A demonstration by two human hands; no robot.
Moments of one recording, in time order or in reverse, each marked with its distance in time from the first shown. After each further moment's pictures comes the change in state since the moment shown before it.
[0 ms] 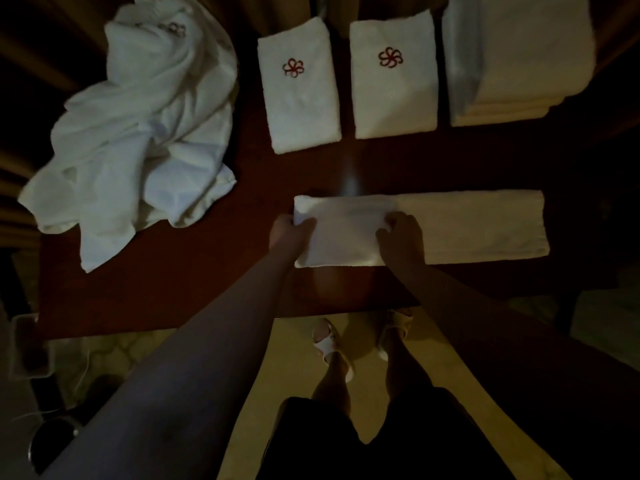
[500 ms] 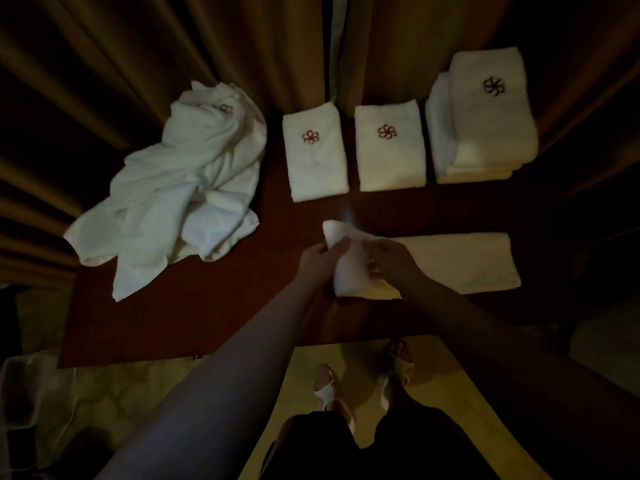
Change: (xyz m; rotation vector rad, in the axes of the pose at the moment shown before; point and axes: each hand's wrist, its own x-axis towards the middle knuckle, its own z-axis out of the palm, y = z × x) left_hand -0.070 0.040 -0.025 -0.334 -0.274 0.135; right_hand -0.039 -0.070 -0.043 0.360 -0.231 0.090
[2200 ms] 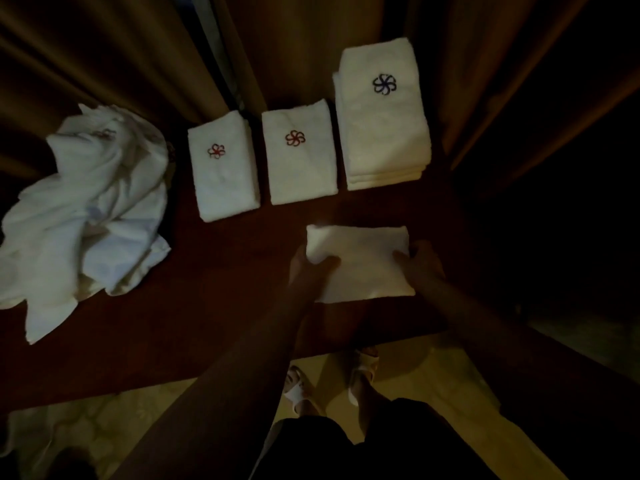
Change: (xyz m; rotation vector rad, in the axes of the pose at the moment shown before) left_hand 0.027 0.022 0.185 0.126 0.123 0.070; right_hand 0.082 0.095 -0.216 -0.246 0.264 0.141
